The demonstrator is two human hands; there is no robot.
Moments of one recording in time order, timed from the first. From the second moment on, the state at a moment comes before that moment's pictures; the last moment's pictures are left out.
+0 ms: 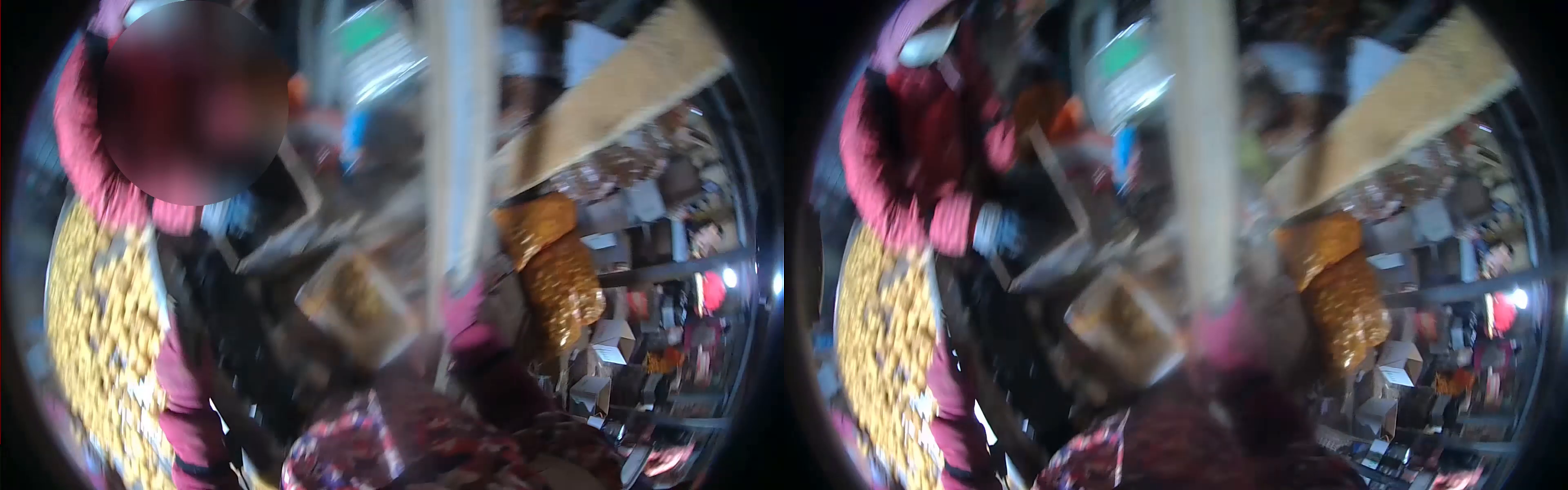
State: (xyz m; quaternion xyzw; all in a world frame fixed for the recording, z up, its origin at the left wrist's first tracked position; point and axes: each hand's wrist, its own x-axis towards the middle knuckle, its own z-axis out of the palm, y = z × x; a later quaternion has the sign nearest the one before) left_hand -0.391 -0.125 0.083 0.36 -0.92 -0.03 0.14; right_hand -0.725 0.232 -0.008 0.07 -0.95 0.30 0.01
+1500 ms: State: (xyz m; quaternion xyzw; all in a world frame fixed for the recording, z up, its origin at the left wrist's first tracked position) left_hand -0.775 0.047 0.021 0.28 -0.80 -0.45 0.29; right_hand -0.735 0.236 -0.030 0.22 -0.83 0.49 0.11
